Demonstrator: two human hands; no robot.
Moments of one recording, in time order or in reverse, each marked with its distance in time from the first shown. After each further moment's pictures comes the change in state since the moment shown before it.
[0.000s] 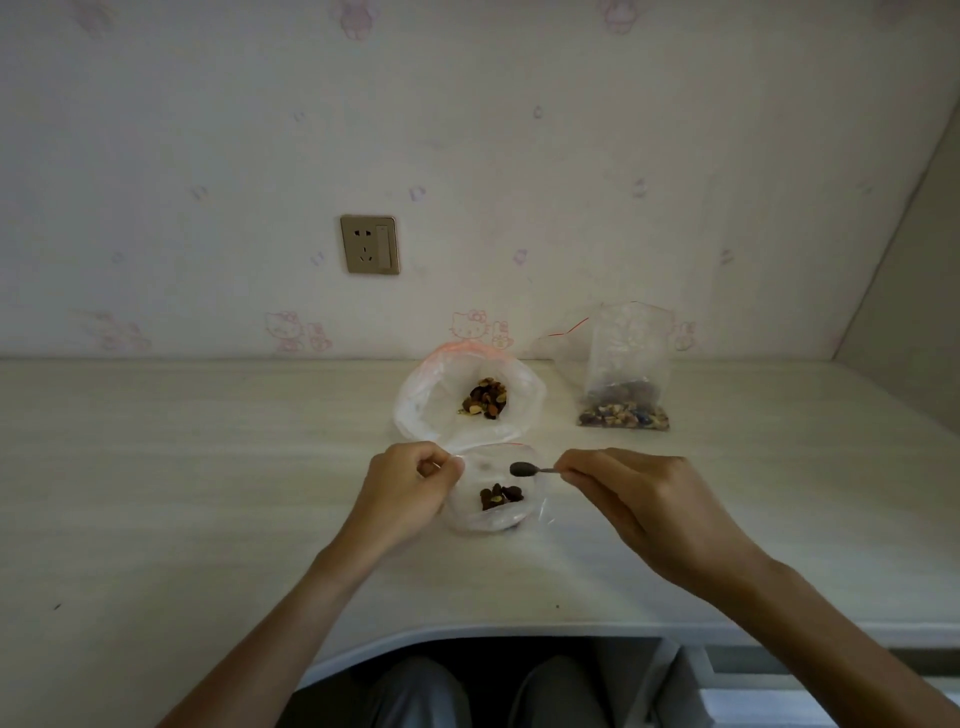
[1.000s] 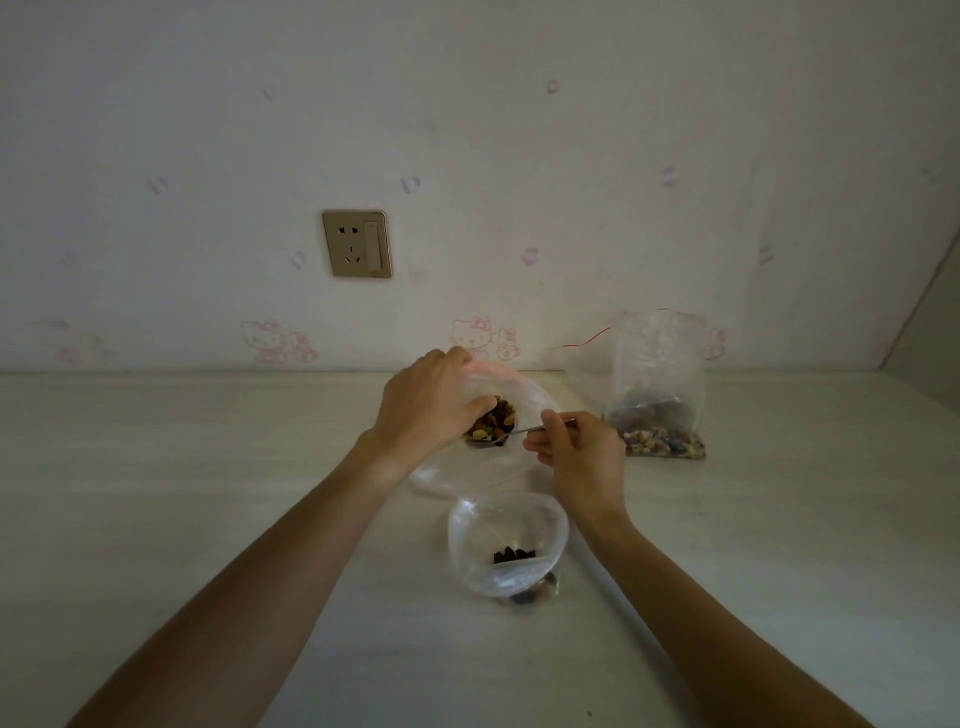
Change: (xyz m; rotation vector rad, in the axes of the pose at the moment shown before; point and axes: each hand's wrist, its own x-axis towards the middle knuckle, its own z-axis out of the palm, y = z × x) left_hand 0.140 0.037 0.002 0.595 0.104 0.314; right_hand 0.080 0.064 0.140 0.655 0.386 0.975
